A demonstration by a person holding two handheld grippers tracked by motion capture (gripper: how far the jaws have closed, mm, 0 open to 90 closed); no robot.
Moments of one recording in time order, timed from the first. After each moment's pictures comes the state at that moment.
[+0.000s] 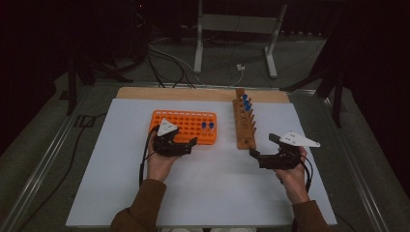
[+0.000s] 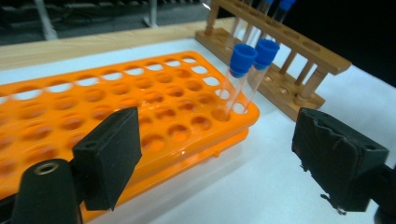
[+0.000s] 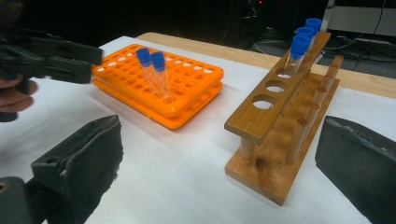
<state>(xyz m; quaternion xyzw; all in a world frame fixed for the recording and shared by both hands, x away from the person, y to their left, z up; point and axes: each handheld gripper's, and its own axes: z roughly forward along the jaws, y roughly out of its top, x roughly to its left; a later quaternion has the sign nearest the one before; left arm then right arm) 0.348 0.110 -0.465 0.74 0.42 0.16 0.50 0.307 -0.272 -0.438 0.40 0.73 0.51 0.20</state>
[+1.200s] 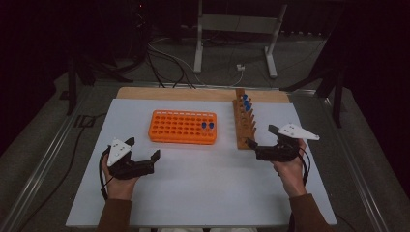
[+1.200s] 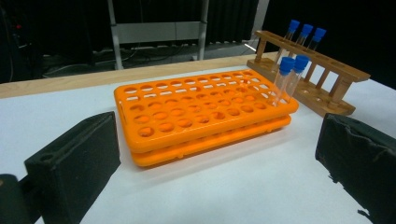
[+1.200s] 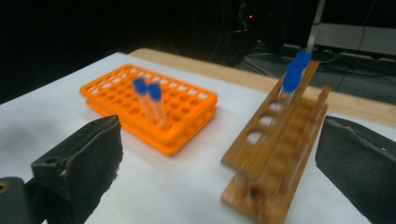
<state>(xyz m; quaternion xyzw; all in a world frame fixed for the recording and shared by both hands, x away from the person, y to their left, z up) 0.273 0.193 -0.452 0.69 0.44 0.27 0.51 0.322 -0.259 -0.412 0.41 0.72 0.51 0.23</state>
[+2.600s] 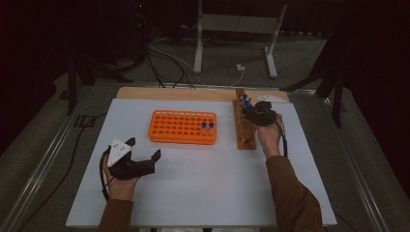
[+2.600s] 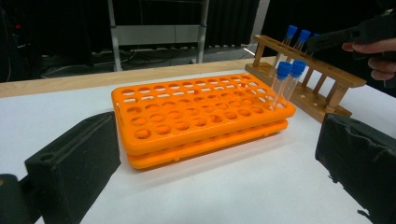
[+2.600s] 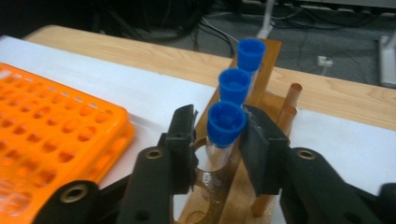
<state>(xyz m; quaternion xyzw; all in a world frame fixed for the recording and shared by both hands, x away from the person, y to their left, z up) 0.272 0.192 -0.452 0.68 0.45 0.27 0.52 0.457 -0.235 -0.452 0.50 0.72 0.42 0.24</state>
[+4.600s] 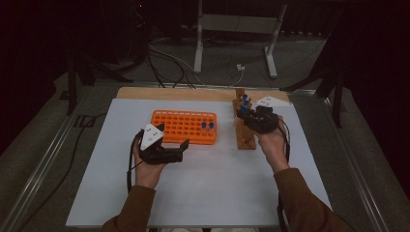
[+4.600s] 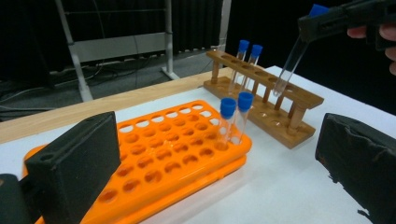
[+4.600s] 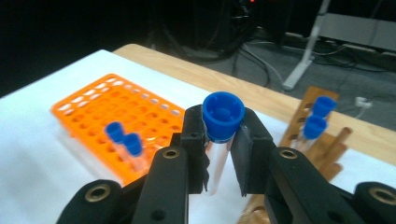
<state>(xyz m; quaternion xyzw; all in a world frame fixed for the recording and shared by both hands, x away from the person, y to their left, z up) 0.310 0.118 -0.429 0.71 0.38 0.25 0.53 0.387 -0.214 -0.392 0.40 0.75 0.48 0.21</state>
